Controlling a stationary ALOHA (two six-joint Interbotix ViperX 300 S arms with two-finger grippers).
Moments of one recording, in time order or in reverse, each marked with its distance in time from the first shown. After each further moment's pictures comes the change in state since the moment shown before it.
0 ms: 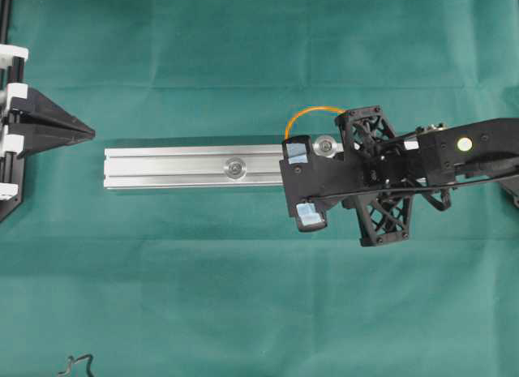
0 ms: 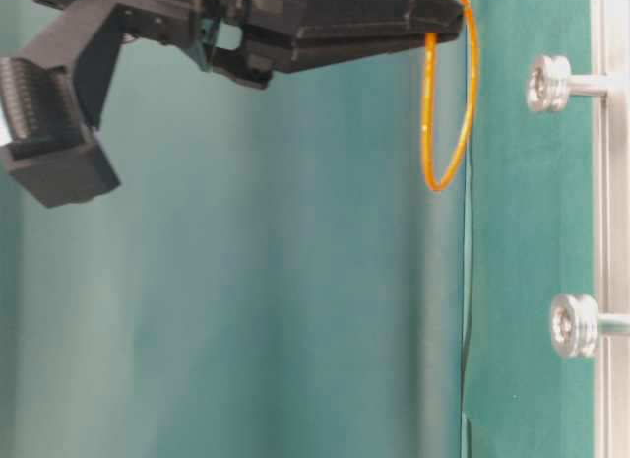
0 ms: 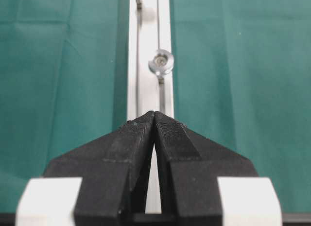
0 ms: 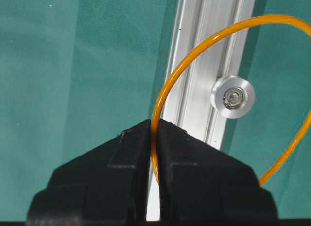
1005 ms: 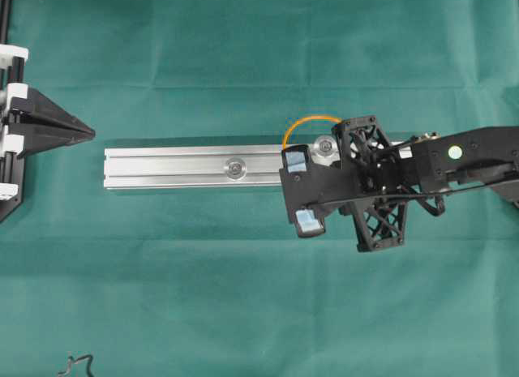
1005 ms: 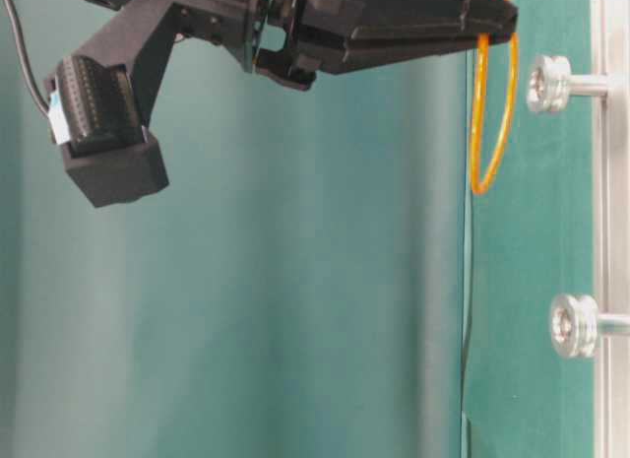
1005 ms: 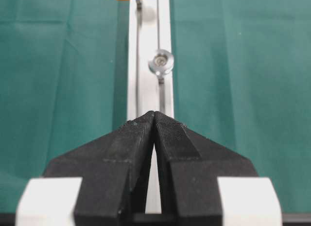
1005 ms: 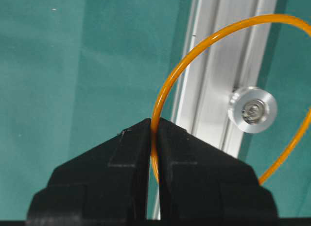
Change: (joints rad) left arm 0.000 -0.002 0.000 0.002 0.000 0.000; right arm 0.012 0.018 0.044 0.017 -0.087 0.002
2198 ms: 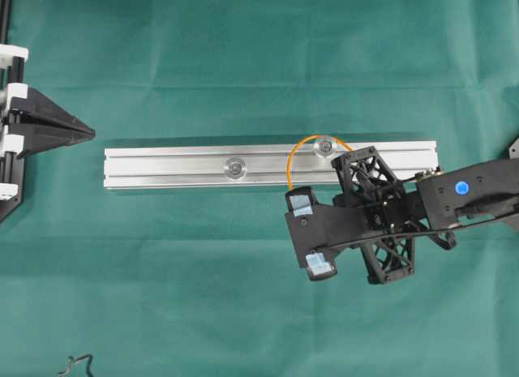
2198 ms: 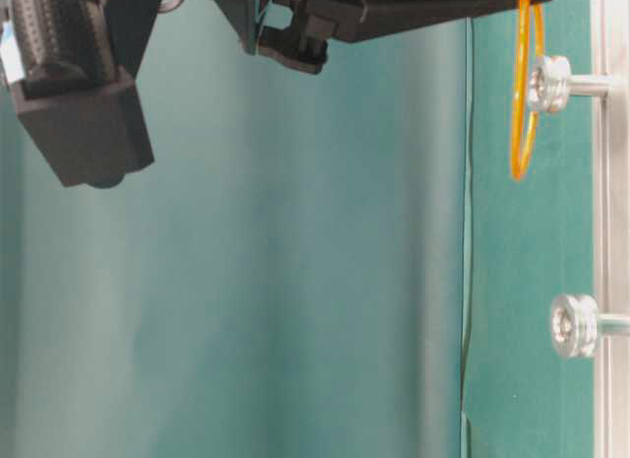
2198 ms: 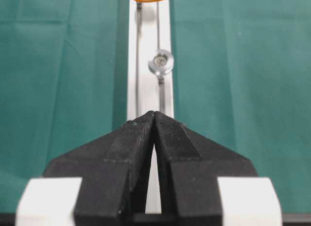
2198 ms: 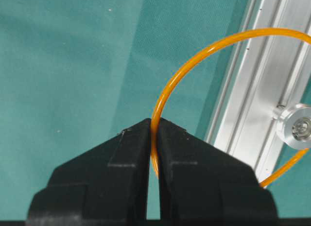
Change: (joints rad) left arm 0.000 0.002 0.000 -0.002 0.000 0.000; right arm 0.095 0.009 0.000 0.006 -0.008 0.012
